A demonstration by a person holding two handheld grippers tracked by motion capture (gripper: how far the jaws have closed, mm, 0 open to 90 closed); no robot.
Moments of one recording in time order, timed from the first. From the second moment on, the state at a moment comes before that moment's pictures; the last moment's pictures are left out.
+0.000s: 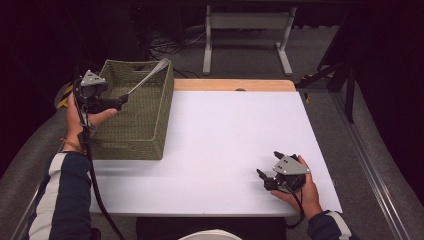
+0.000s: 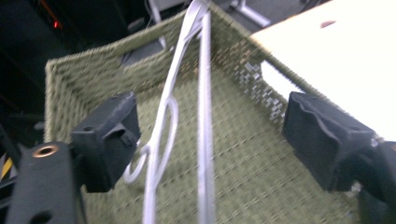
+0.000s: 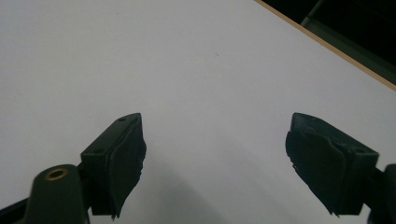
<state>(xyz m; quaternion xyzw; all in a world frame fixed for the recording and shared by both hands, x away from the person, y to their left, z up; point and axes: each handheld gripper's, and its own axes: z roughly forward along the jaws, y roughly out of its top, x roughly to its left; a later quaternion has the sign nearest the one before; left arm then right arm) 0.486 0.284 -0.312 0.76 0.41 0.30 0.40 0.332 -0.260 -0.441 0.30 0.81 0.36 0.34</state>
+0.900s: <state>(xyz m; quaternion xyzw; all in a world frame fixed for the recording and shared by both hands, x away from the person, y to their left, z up) 0.422 0.205 -0.325 0.76 0.27 0.28 0.52 0.332 -0.263 -0.436 0.30 0.81 0.38 0.34</state>
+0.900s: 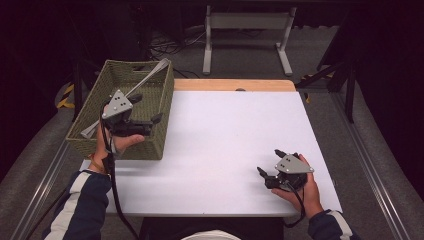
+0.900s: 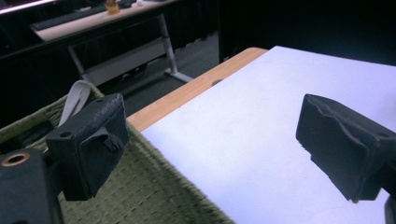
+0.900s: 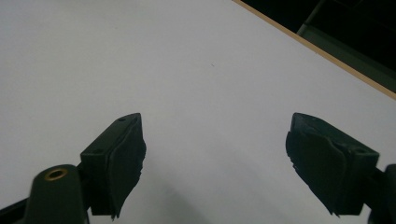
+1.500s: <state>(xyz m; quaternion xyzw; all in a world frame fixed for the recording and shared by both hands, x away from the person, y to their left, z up) 0.374 0.182 -0.351 0.76 0.19 0.29 0.55 0.331 -0.262 -0.430 0.30 0.79 0.40 0.34</state>
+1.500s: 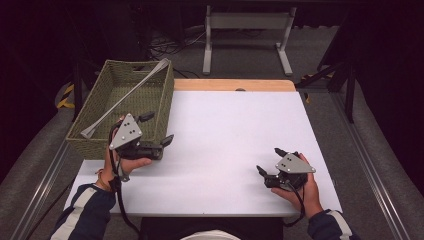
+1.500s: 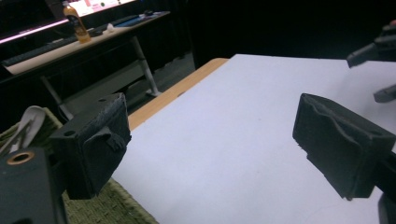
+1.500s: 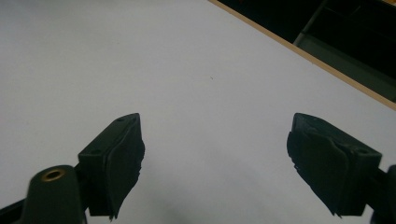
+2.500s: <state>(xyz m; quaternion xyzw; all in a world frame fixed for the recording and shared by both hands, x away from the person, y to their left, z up) 0.343 0.180 -0.404 0.79 0.18 0.30 0.51 0.325 -0.252 -0.426 0.31 0.78 0.41 0.36</state>
